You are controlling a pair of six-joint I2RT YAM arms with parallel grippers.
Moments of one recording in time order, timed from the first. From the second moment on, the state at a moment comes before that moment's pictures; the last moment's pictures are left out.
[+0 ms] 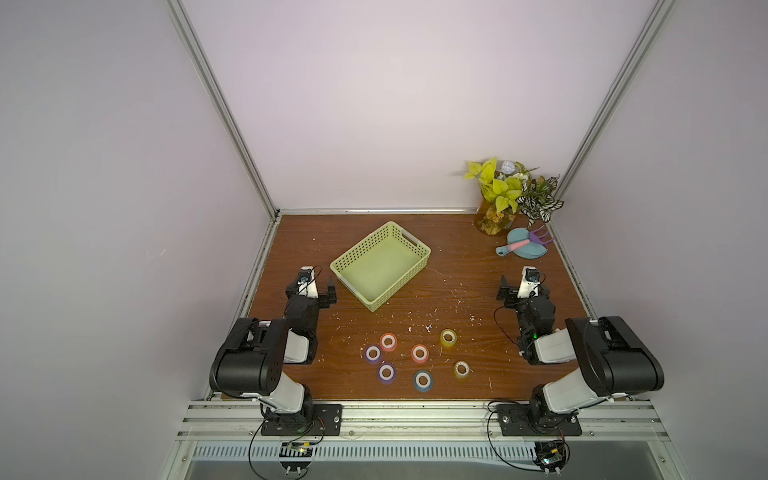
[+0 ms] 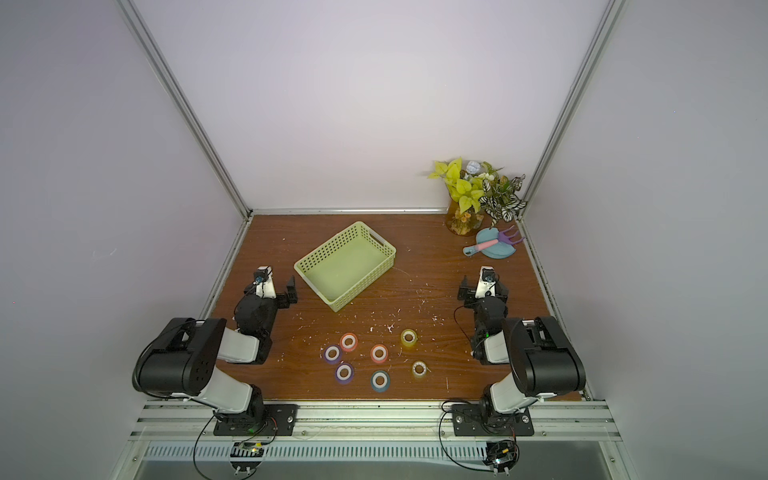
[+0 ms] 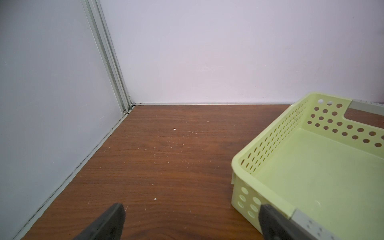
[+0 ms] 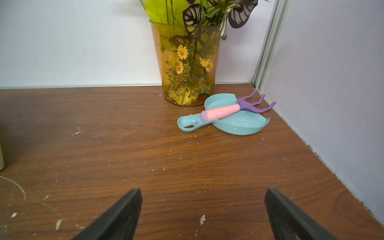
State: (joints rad) left arm 0.00 1.55 0.18 1.23 -0.06 0.03; right arm 0.06 1.55 0.19 1.20 0.21 0.02
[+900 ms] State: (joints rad) left arm 0.00 1.08 0.13 1.06 -0.18 -0.08; right arm 0.05 1.11 0.33 0.71 0.31 0.18
